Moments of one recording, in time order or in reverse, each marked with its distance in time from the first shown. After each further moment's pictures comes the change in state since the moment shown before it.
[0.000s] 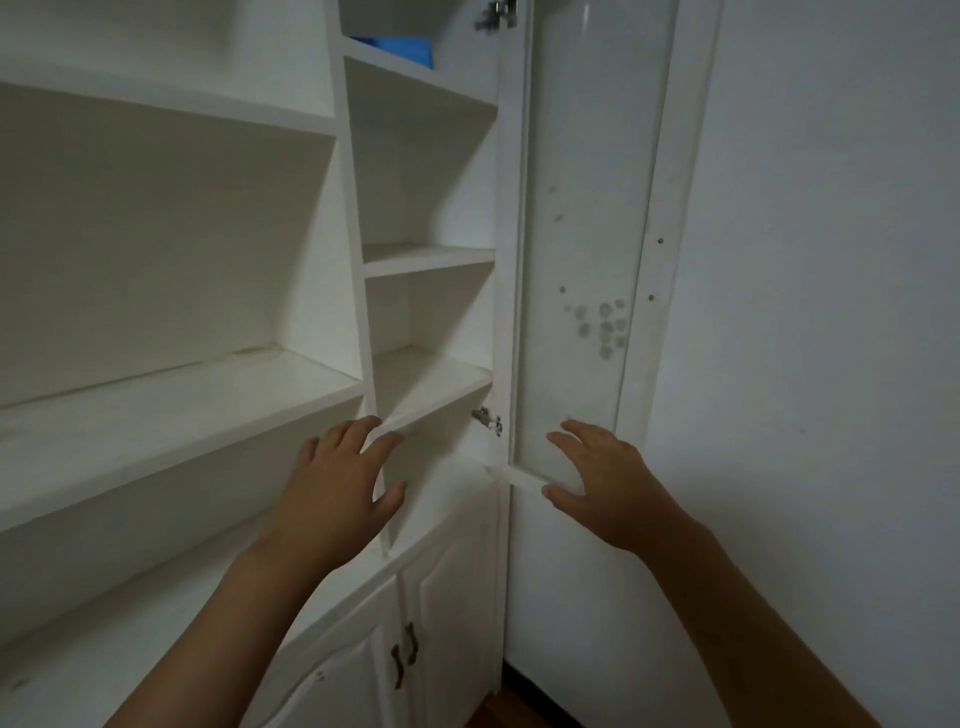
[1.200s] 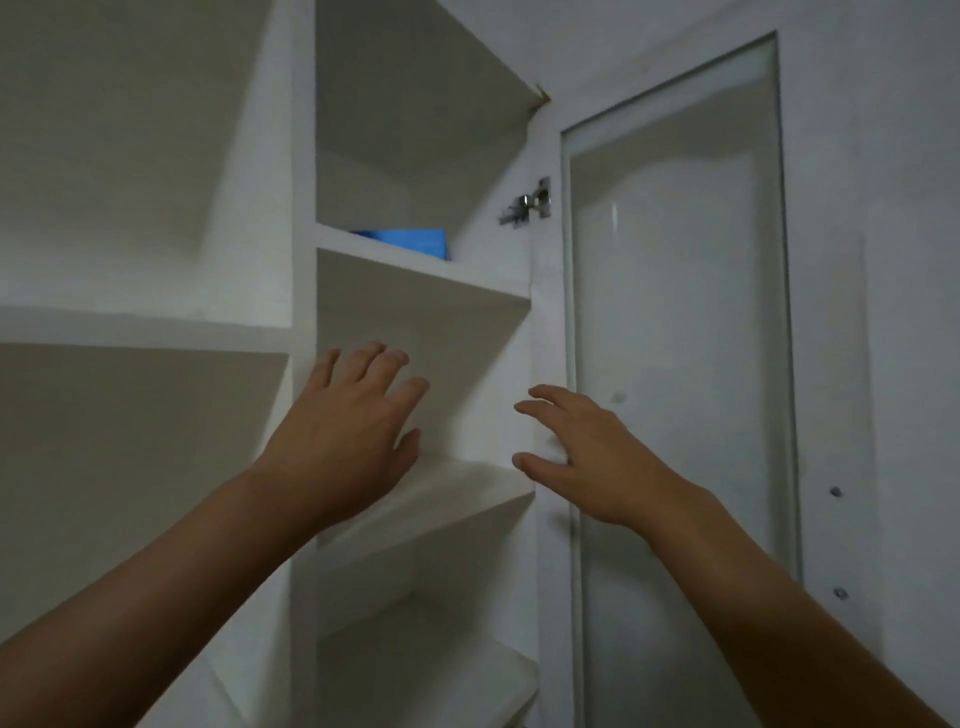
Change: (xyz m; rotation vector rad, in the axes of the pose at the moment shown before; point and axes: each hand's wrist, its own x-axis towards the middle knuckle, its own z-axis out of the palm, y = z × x) left_hand 0.396 -0.078 -0.089 0.442 0.425 0.178; right_hand 0.406 0.025 -0.130 0.052 0.394 -0.286
